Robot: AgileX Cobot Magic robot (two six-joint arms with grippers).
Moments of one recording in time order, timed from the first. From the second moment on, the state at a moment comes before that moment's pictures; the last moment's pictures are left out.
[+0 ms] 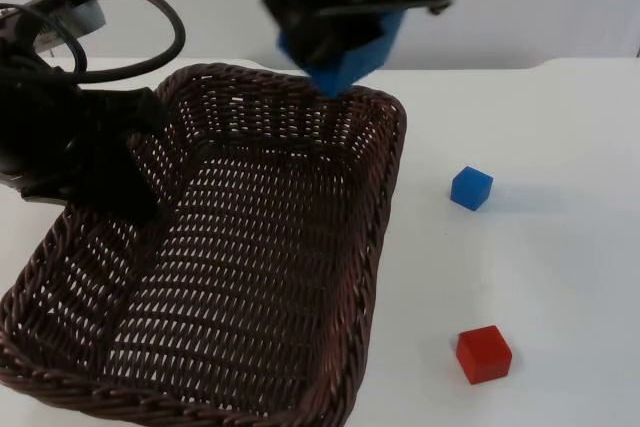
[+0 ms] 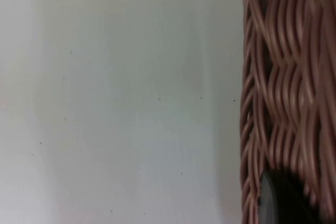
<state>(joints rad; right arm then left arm) 0.86 1.73 -1.43 -0.12 0.63 0.06 -0.12 1.63 -0.87 -0.70 0.70 0.51</state>
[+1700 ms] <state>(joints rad) 0.86 2.00 -1.45 -0.10 0.59 0.06 -0.12 1.63 -0.87 -0.70 0.70 0.51</state>
